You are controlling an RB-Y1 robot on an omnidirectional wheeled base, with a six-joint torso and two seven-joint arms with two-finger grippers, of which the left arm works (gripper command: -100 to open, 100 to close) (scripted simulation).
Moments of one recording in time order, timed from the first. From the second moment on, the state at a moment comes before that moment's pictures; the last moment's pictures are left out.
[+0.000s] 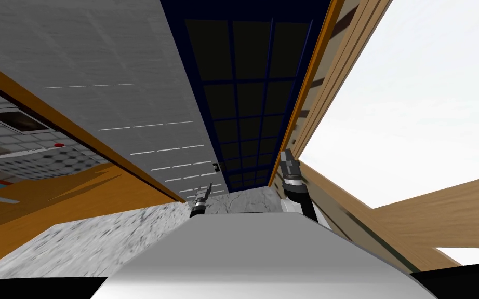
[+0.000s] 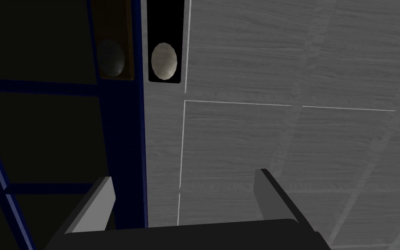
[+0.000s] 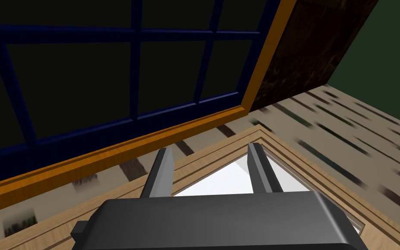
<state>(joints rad) 0.21 0.06 0.31 -1.04 -0.26 -0.79 -1.15</state>
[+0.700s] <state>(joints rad) 0.16 0.04 0.33 -0.92 -0.28 -0.82 -1.27</state>
